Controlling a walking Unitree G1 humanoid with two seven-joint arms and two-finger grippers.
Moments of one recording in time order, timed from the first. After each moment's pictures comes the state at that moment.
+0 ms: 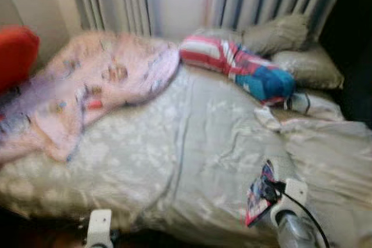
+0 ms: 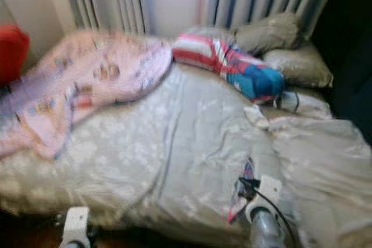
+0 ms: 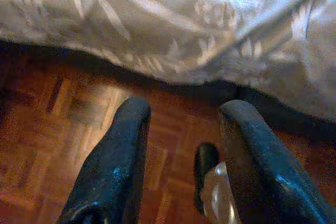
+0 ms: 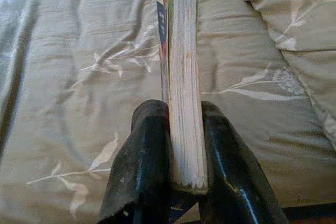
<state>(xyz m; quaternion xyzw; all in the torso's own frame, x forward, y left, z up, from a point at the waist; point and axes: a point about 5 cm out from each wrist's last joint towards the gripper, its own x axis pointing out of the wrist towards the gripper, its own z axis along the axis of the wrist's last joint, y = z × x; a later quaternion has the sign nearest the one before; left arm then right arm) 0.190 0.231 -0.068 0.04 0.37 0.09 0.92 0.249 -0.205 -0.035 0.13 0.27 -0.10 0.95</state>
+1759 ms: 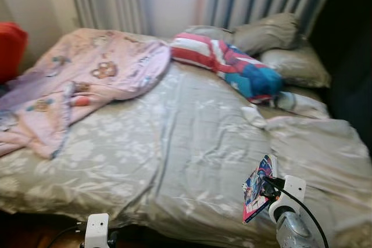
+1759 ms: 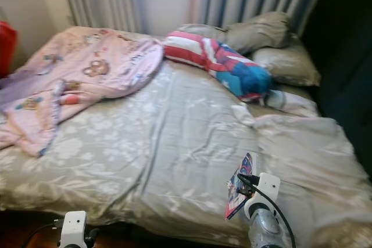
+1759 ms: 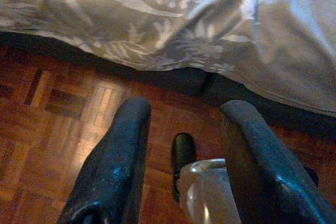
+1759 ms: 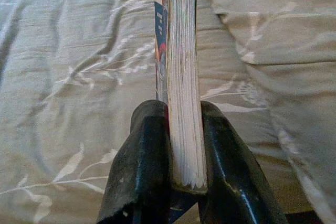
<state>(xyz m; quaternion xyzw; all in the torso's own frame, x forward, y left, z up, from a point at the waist) 0.187 0.231 -0.069 0.03 0.37 0.09 0.92 0.252 -0.207 -0.032 0.13 0.26 -0.10 0.95</state>
